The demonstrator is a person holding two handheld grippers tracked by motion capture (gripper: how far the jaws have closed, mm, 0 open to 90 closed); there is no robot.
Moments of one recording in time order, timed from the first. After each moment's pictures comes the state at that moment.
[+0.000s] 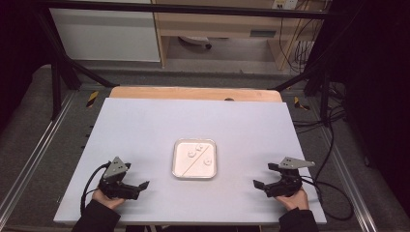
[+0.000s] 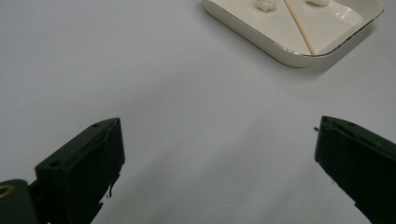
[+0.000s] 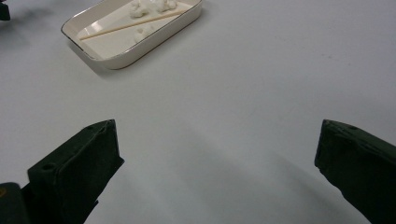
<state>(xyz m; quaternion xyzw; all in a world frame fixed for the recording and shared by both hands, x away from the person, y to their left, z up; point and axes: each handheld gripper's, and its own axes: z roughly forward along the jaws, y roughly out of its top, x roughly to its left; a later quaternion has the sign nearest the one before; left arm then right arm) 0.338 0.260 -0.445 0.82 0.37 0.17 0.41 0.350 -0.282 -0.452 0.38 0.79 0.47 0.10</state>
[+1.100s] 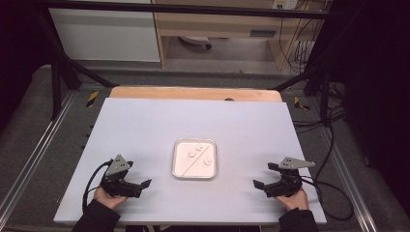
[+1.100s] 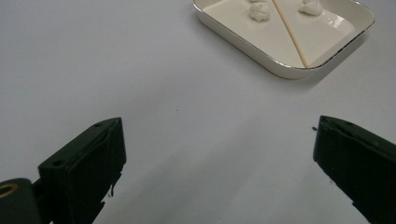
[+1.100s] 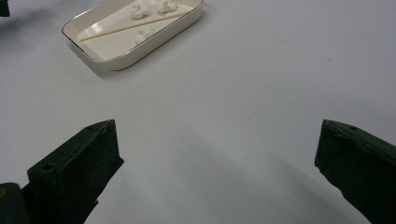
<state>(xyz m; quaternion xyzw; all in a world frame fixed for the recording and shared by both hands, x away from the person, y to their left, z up) 0.341 0.253 -0.438 0.82 0.36 0.17 0.41 0.350 -0.282 -0.452 0.37 0.79 0.47 0.11</state>
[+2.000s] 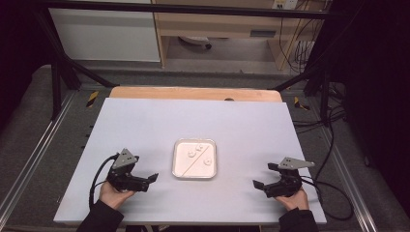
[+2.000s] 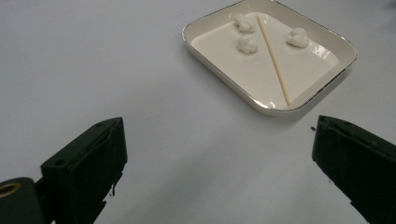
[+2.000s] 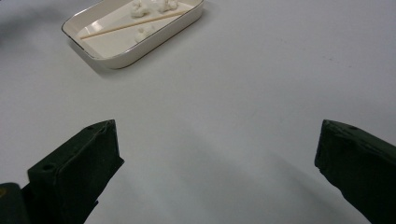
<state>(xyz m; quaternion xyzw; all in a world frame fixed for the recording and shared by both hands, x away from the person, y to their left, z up) 0.347 0.226 -0.413 0.82 0.37 0.17 0.41 0.350 -0.281 -0.452 0.37 0.79 0.47 0.11</state>
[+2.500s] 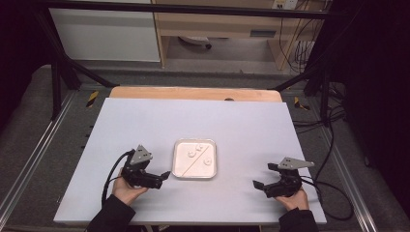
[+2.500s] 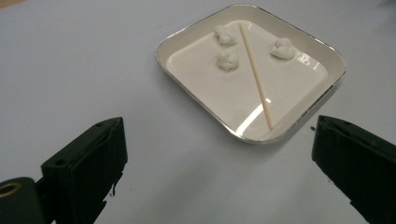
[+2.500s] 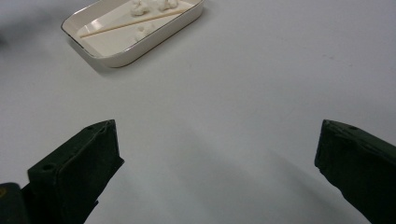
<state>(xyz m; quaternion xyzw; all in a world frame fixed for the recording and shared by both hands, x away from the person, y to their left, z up) 0.358 0.187 -0.407 0.83 0.35 0.17 0.40 0.350 -0.281 -0.452 0.37 0.80 0.46 0.11</state>
